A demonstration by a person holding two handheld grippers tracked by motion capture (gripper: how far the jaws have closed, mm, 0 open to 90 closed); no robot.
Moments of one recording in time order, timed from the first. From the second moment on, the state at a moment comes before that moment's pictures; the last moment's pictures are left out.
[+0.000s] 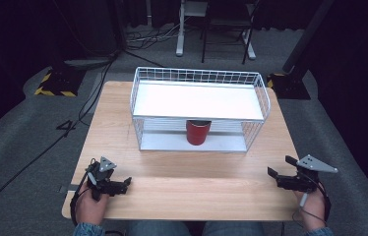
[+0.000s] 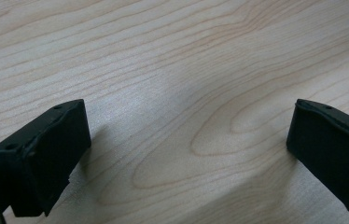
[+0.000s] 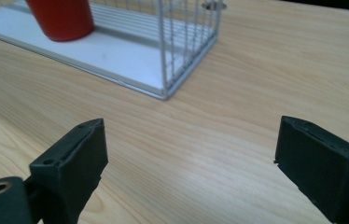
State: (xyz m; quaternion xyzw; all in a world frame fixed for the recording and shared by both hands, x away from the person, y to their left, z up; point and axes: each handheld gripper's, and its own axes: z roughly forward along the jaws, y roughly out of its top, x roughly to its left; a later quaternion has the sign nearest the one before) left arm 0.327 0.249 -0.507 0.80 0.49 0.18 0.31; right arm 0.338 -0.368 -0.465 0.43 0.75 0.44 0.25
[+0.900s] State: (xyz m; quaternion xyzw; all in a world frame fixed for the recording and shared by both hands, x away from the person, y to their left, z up) left arm 0.327 0.249 -0.507 0.79 0.49 0.18 0.31; right arm 0.335 -0.387 -0.504 0.47 0.78 0.35 0.22
